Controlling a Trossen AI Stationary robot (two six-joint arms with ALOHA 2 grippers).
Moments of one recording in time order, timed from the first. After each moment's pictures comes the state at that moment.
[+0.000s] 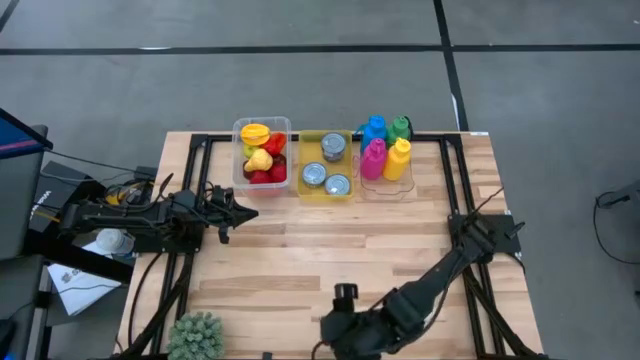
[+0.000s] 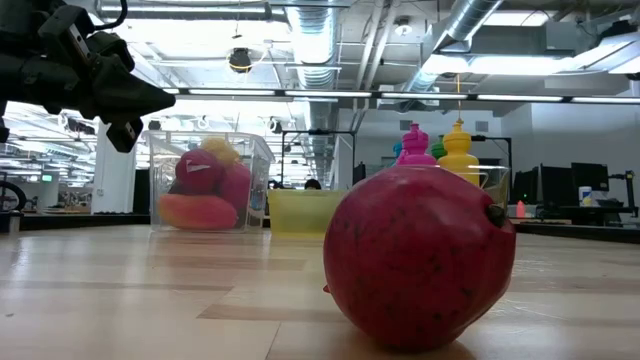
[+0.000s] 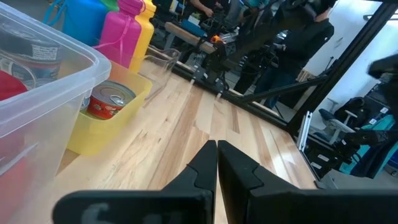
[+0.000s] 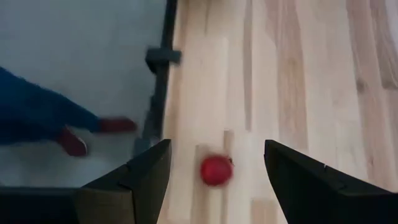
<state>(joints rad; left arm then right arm) 0.05 0.25 0.01 0.17 -0.05 -0.46 0.67 2.20 2.32 -1.18 0.34 0.52</state>
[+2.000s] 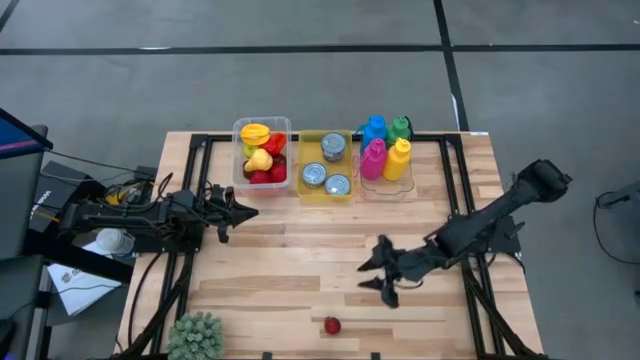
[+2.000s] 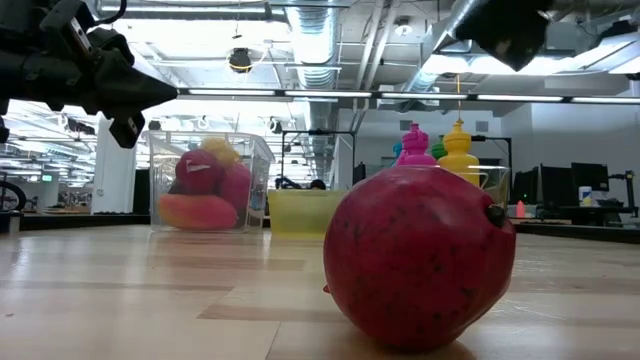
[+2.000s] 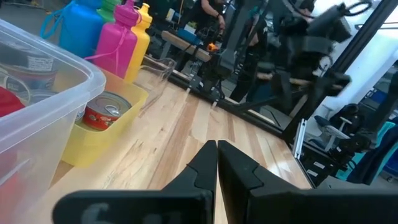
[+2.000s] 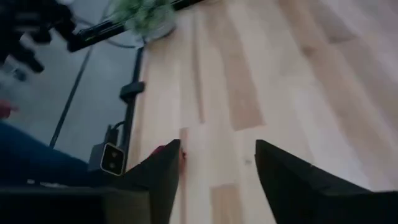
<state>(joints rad) 0.05 0.26 0.01 0.22 -0.05 -0.46 0.55 1.33 0.84 -0.13 0.31 0.65</state>
